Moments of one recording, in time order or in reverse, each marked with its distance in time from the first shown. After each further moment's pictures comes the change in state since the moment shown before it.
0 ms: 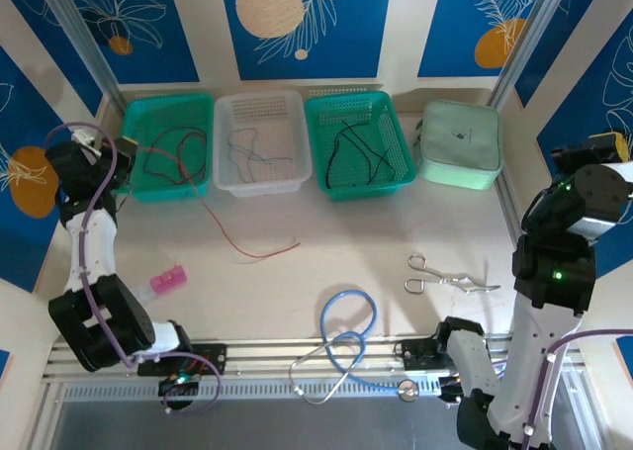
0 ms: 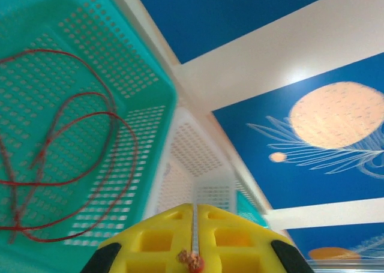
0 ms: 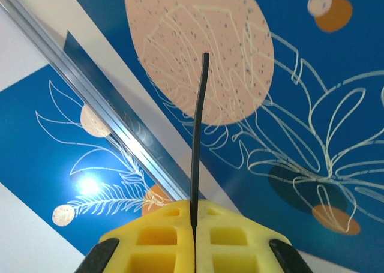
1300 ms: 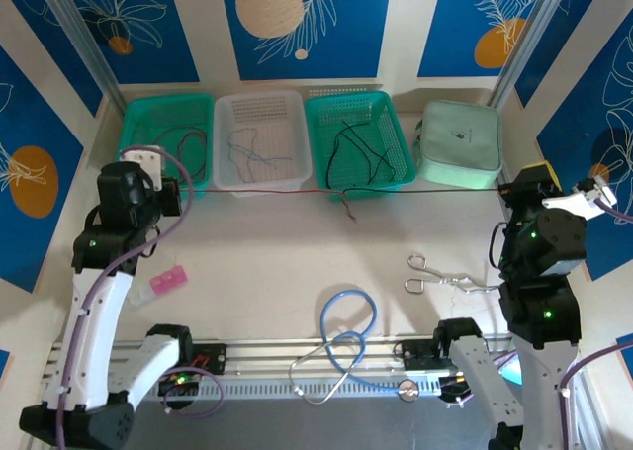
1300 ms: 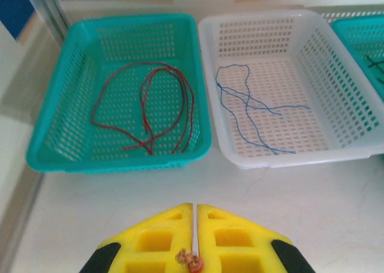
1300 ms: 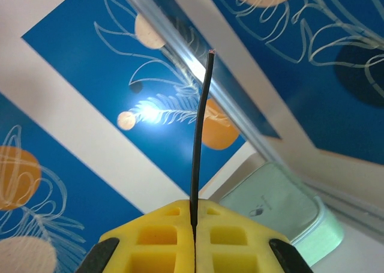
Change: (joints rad) left arm -0.512 -0.440 0.083 -0.754 -0.659 0.871; right arm 0.332 -0.233 -0.266 -0.015 0.025 0.074
